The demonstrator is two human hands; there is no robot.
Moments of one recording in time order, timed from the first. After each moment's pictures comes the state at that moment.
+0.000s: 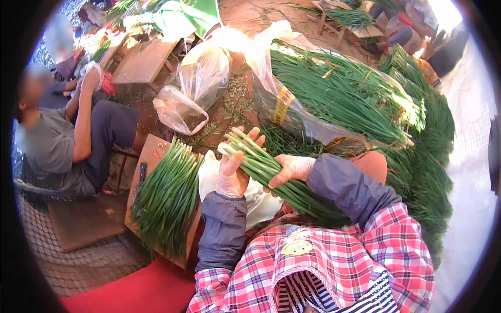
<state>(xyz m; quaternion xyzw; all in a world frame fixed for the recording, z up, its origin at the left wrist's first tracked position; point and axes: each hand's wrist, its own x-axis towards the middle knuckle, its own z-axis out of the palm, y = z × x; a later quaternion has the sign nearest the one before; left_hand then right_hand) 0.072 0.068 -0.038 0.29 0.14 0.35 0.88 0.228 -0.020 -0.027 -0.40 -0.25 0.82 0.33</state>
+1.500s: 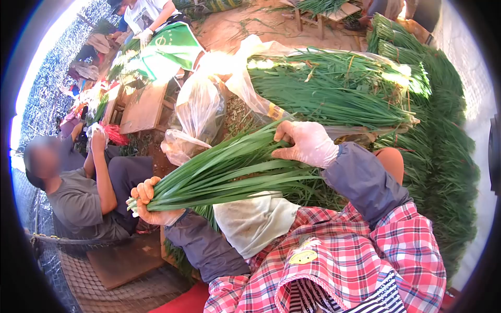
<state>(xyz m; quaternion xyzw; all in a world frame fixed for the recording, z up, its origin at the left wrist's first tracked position) 0.013 0.172 0.044 0.37 -0.17 0.57 0.71 0.295 -0.026 0.022 -0.74 -0.56 0.15 0.35</state>
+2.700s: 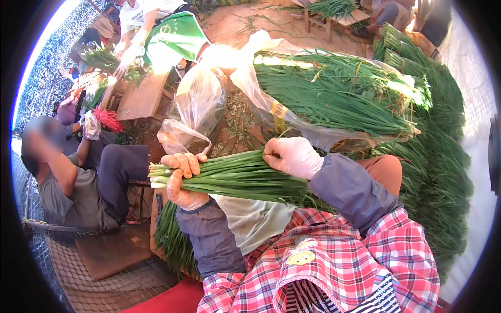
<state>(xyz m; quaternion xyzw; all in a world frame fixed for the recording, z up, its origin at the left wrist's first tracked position) 0.069 0.134 0.031 0.43 -0.01 0.52 0.74 0.266 -0.008 -0.005 -0.70 -0.58 0.21 0.36</state>
